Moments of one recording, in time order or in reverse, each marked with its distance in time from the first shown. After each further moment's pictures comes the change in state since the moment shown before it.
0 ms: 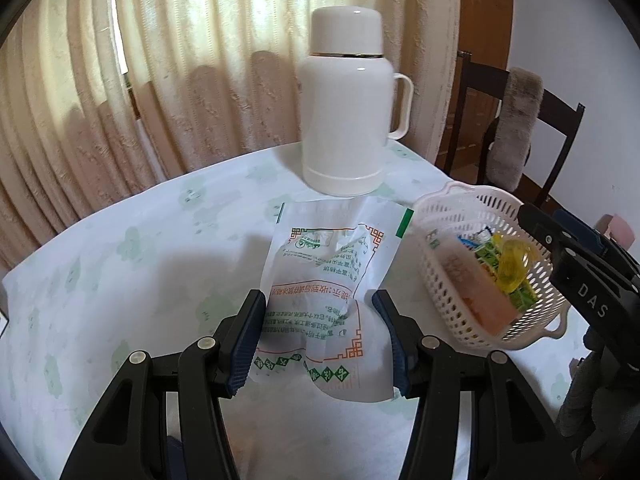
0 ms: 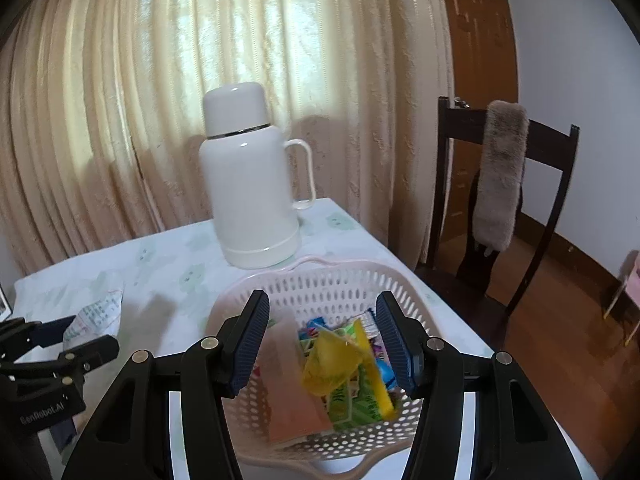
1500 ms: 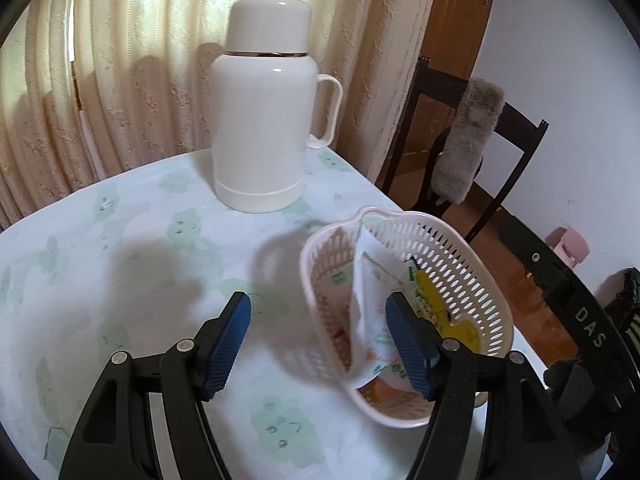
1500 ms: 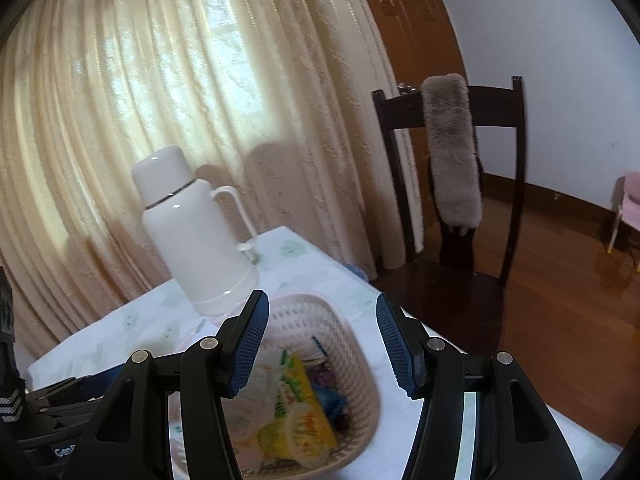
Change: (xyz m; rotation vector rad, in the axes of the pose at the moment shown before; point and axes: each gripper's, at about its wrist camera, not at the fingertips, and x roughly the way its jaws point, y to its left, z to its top) left arm 0.022 -0.046 0.027 -0.047 0.011 -0.195; right arm -0.007 -0.061 0.009 0.232 -0.070 0.007
